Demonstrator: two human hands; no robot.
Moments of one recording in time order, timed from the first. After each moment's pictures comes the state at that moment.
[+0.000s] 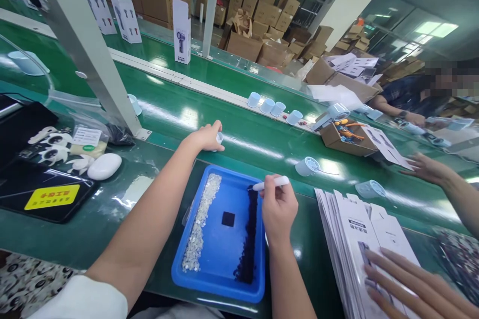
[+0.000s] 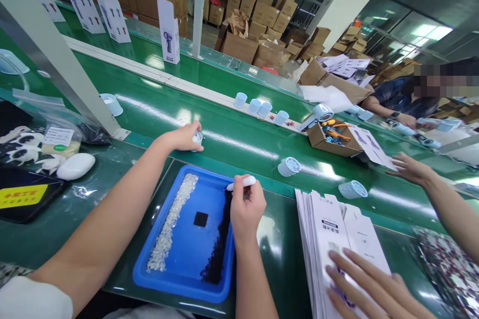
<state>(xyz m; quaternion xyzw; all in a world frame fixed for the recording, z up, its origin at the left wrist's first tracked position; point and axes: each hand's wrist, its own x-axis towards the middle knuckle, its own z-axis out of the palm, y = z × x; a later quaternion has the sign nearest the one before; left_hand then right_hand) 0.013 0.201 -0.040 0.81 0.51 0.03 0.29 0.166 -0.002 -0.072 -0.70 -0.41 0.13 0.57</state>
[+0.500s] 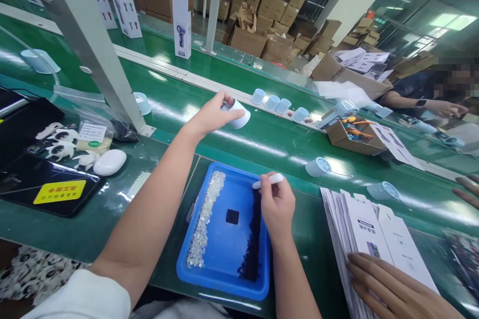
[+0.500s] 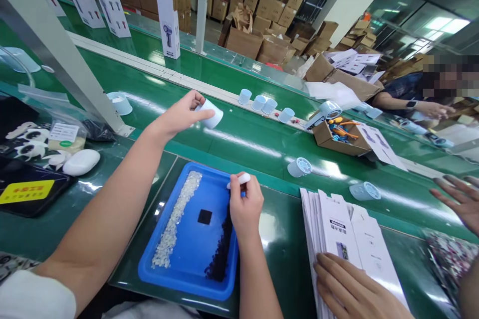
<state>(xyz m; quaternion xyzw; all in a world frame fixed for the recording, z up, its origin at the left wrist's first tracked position) 0.018 0.185 0.005 0.68 0.40 0.38 0.48 0.167 -0.001 -0.077 -0.68 -0.51 0.14 0.51</state>
